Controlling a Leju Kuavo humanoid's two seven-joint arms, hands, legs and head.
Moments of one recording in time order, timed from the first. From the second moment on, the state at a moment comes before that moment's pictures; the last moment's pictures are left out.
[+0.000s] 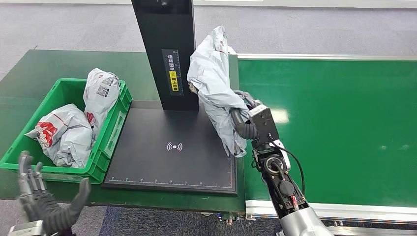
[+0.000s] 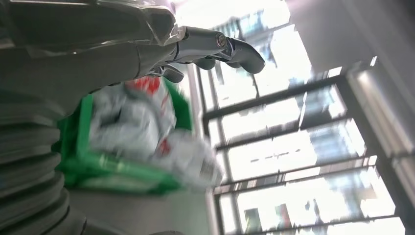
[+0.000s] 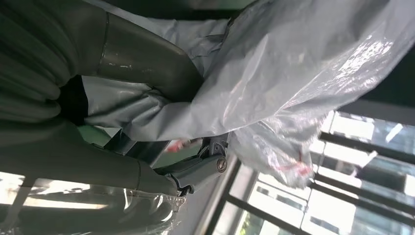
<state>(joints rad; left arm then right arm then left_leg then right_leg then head) 0.32 -0.15 0.02 -1.90 -0.21 0.35 -0.53 -0.54 0.07 0.34 -0.92 0.11 -0.11 -0.40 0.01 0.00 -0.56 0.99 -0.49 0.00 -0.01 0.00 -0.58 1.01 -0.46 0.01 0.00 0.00</state>
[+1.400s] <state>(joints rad) 0.24 -0.16 0.09 -1.91 -0.18 0.37 -0.51 -0.63 0.15 0.61 -0.66 -0.04 0.38 -0.50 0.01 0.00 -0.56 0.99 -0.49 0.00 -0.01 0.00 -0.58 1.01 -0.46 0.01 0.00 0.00</state>
